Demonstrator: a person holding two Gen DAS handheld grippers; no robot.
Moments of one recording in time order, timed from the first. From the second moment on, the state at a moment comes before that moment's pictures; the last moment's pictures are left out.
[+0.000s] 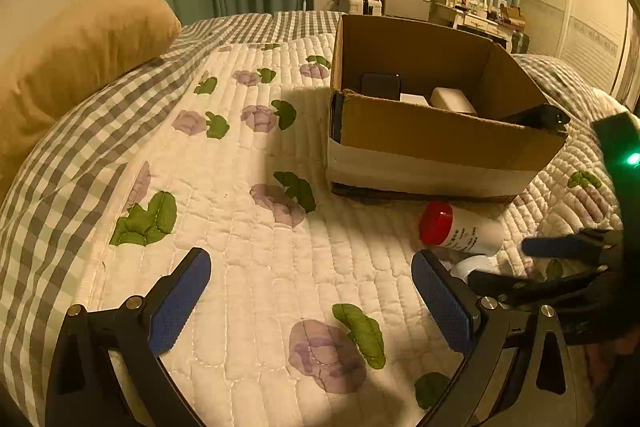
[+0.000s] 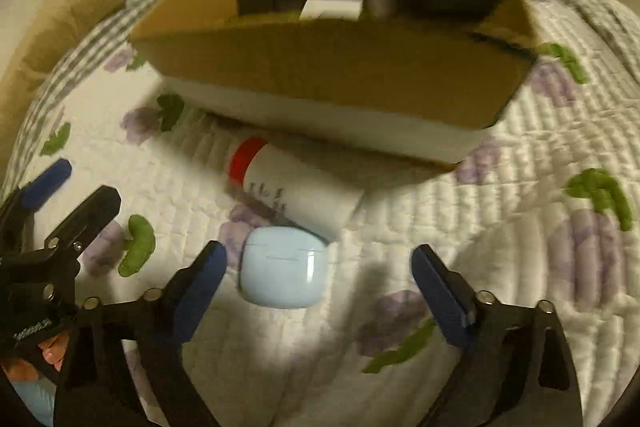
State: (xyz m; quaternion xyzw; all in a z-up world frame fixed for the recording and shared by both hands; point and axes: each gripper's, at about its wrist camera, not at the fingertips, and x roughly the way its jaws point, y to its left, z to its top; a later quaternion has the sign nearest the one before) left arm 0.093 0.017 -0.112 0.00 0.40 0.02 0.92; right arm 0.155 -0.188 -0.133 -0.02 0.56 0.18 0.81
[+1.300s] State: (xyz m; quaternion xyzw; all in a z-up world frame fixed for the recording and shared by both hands) left arm 0.161 -0.112 -0.162 0.06 0.49 -0.06 0.87; right arm 0.172 -0.274 -0.091 0.00 0.52 0.12 0.85
